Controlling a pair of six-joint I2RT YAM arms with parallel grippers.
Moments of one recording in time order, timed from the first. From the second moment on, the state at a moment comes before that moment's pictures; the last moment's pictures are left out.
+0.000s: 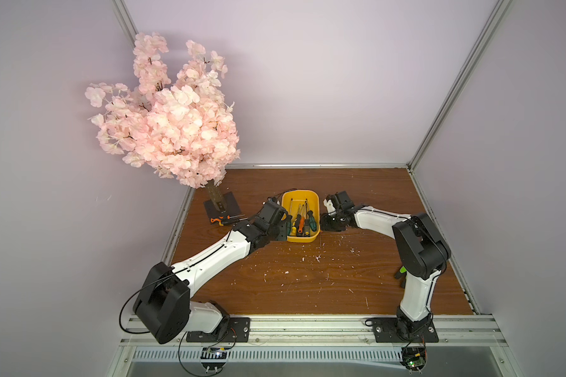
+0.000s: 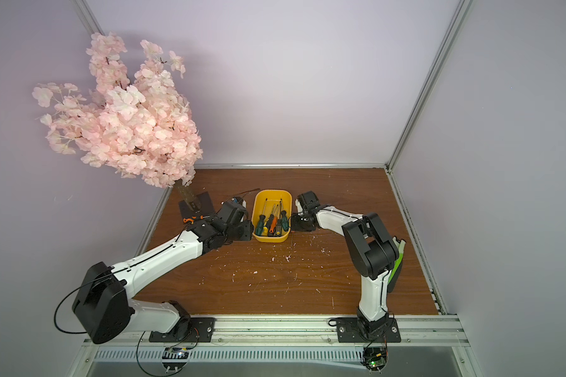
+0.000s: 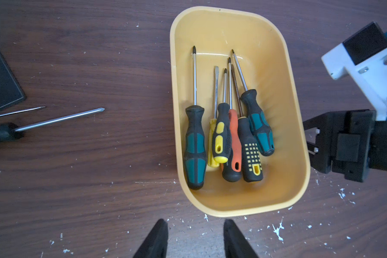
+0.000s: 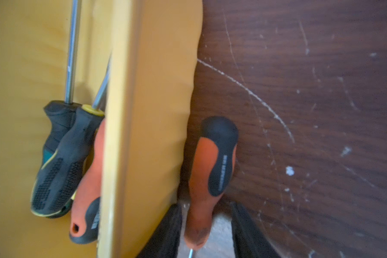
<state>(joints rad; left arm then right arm) -0.63 1.36 0.95 -0.45 -0.15 -0.53 0.52 1.92 1.20 -0.32 -0.18 0.47</state>
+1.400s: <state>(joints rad) -0.63 1.32 0.94 -0.45 -0.16 -0.52 0.58 1.93 1.21 -0.38 0.11 0.36</state>
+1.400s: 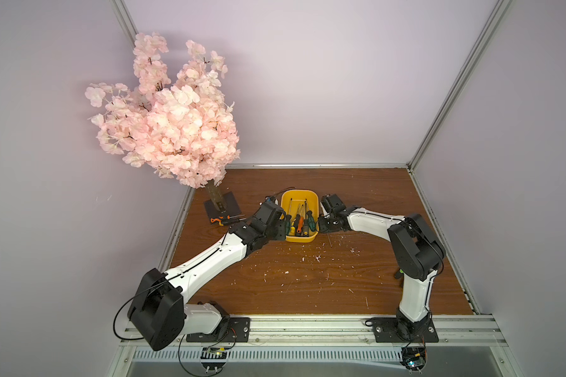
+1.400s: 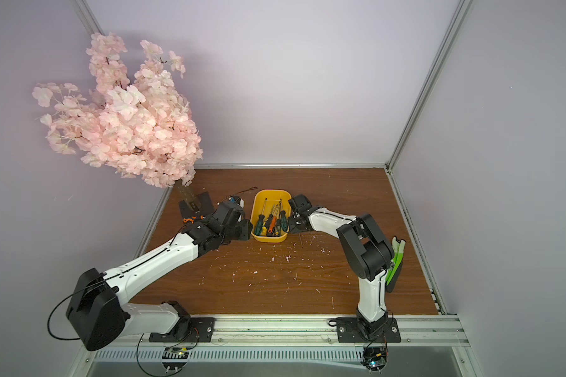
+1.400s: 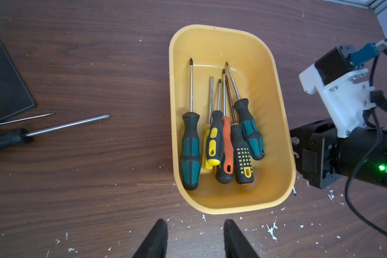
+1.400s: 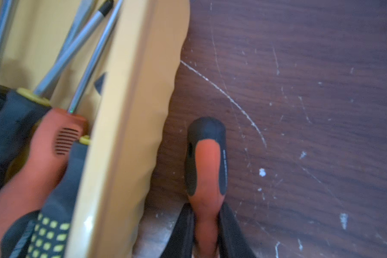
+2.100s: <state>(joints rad) -0.56 1.32 1.12 -0.44 -0.04 -0.29 0.54 1.54 1.20 -0.48 0.17 0.13</state>
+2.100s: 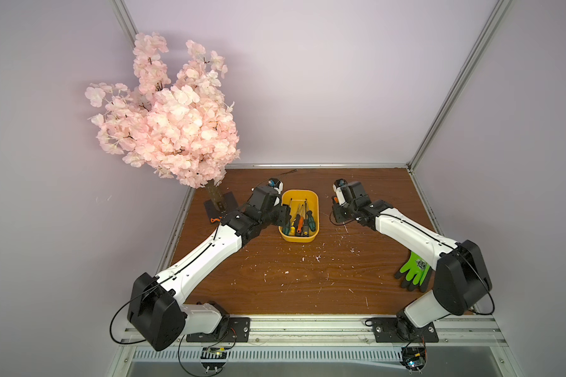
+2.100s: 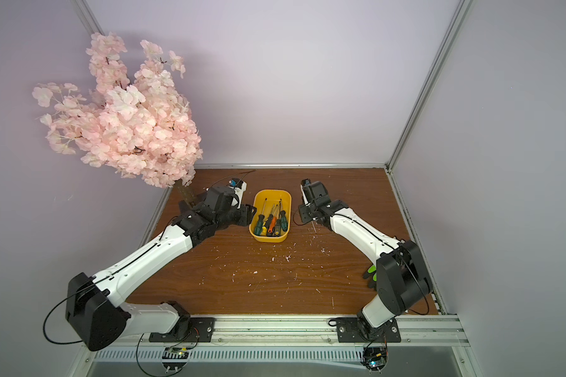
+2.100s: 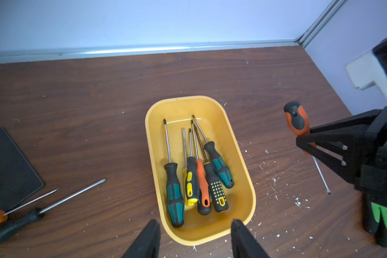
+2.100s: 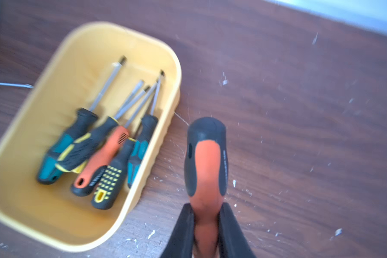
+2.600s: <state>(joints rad) -0.53 1.29 1.26 -0.50 0.05 -0.10 0.64 1.42 1.24 -0.46 0.10 -0.10</state>
